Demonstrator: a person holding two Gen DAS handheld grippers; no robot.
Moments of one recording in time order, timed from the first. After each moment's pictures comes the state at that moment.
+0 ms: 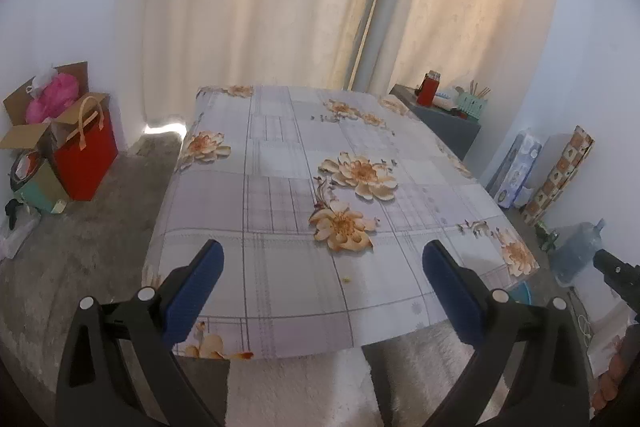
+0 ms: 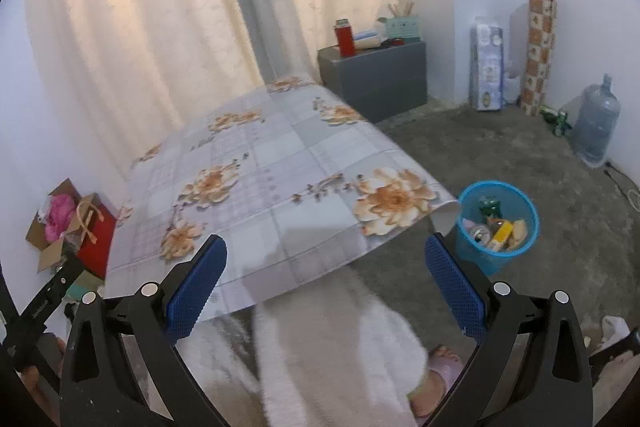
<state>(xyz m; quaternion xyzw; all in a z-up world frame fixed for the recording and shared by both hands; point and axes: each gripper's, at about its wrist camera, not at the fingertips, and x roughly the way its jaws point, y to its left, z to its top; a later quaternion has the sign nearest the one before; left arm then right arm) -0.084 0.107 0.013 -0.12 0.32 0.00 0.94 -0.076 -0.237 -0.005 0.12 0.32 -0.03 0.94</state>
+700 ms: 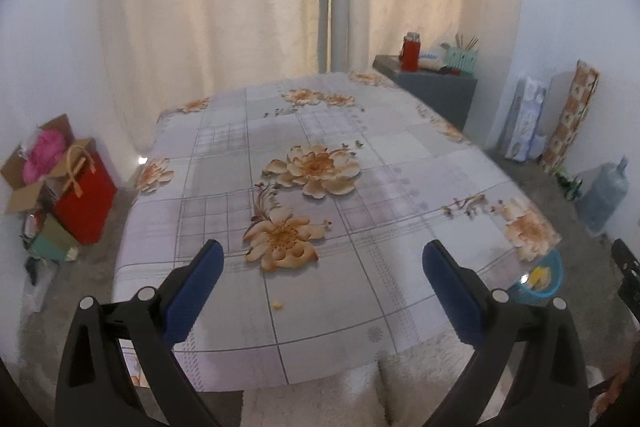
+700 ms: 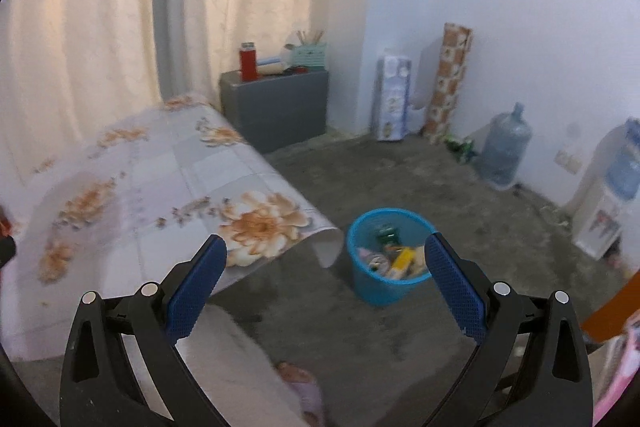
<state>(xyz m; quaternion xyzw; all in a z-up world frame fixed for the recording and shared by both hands) -0.025 0.002 0.002 0.00 0.34 0.00 0.94 -0.062 -0.274 -0.044 0.03 0.28 -0.22 0.93</state>
